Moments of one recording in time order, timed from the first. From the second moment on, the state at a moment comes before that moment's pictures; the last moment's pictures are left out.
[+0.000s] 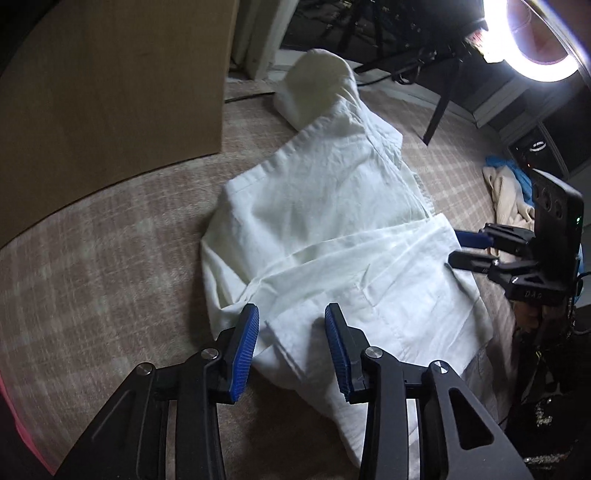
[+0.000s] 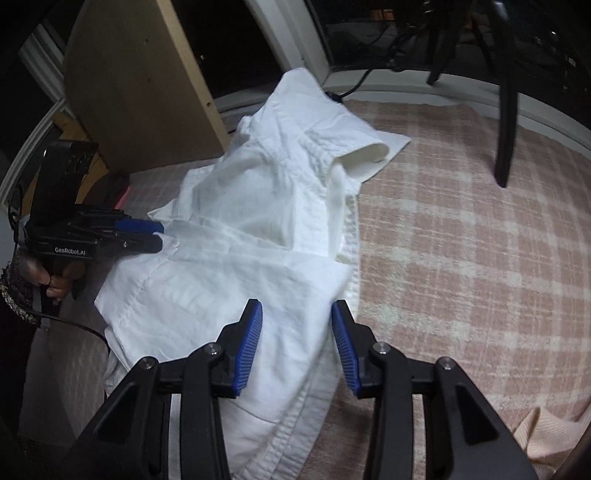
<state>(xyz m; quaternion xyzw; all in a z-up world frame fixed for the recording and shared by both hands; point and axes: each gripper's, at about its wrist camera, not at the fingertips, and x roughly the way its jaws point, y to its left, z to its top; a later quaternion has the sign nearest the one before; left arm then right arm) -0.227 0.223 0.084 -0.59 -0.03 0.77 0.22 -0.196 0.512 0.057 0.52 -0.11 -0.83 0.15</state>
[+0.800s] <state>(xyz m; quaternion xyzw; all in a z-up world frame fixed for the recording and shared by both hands) -0.198 0.219 0.114 -0.54 -0.08 0.80 0.23 -0.185 0.516 0.095 0.45 -0.02 -0.89 0.12</state>
